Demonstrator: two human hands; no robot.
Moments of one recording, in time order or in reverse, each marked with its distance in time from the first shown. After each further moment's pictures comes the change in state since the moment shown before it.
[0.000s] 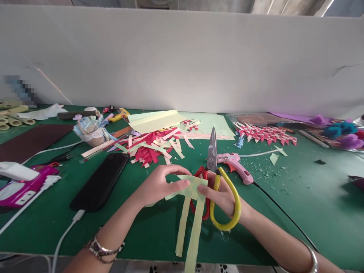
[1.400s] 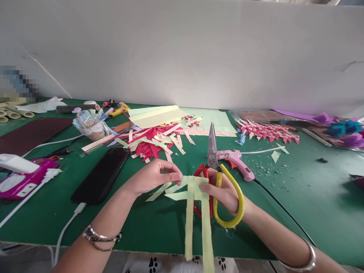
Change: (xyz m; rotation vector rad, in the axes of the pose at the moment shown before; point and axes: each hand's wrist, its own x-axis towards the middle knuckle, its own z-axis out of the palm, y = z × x) left_hand 0.000 -0.006 -0.015 -0.179 -0.120 -0.164; right_hand -0.004 -0.008 0.002 0.019 -0.014 0.022
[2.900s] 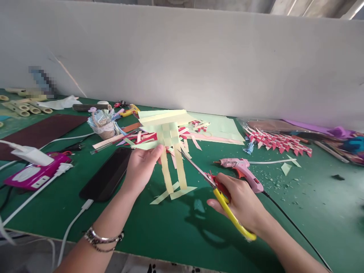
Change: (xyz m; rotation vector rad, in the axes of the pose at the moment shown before) left_hand -0.004 -0.014 -0.005 -0.240 0.831 0.358; right_hand -0.004 -0.013 -0.014 -1.176 0.147 -0.350
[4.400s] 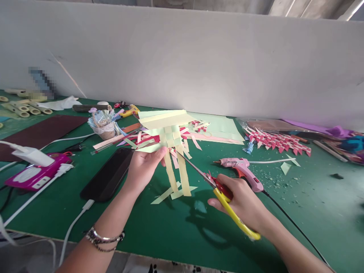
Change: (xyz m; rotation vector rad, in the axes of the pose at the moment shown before) left_hand 0.002 0.005 0.002 0.042 -0.032 0.097; right_hand 0.000 -0.005 -0.006 0.077 -0.058 0.088
